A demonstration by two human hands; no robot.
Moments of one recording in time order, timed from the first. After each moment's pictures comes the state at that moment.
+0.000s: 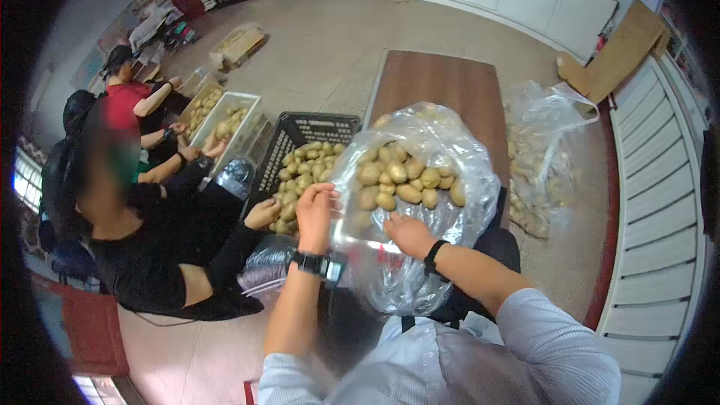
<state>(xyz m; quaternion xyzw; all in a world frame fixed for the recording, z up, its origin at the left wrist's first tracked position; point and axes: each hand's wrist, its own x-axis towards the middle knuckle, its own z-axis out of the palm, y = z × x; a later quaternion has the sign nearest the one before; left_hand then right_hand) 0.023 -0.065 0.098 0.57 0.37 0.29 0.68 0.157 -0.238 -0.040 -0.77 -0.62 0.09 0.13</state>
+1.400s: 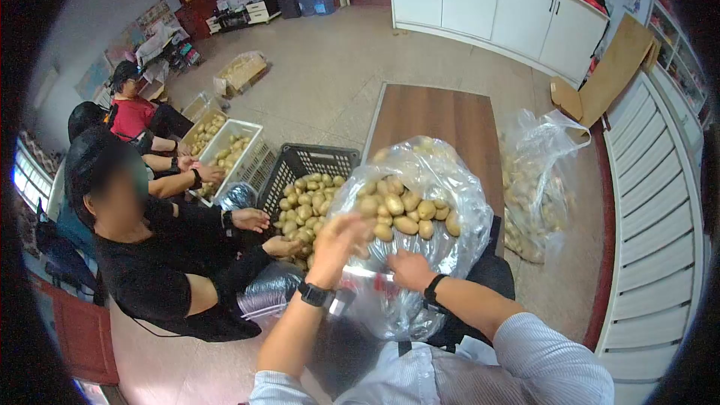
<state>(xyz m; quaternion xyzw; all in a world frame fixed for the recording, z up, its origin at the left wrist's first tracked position) 0.034 -0.108 0.150 0.60 0.29 0.18 0.72 0.150 -0.255 -0.027 -0.79 -0.58 0.12 0.17</state>
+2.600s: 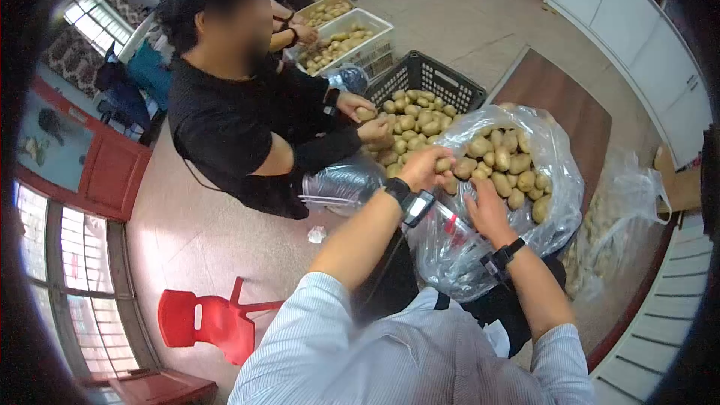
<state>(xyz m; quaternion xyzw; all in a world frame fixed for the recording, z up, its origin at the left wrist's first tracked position) -0.001 -0.040 0.038 0.66 0.32 0.20 0.65 0.143 -0.214 0.034 -0.76 -0.57 0.17 0.27</state>
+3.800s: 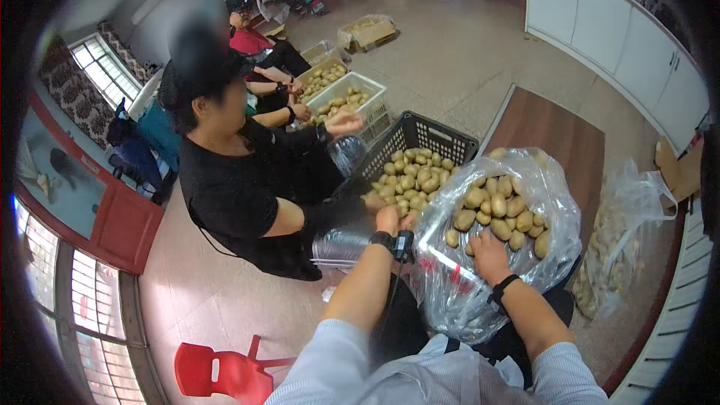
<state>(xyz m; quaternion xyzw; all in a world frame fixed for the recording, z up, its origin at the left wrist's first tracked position) -0.035 0.030 -0.047 0.35 0.48 0.36 0.72 0.163 -0.218 -0.029 -0.75 -0.65 -0.01 0.13</state>
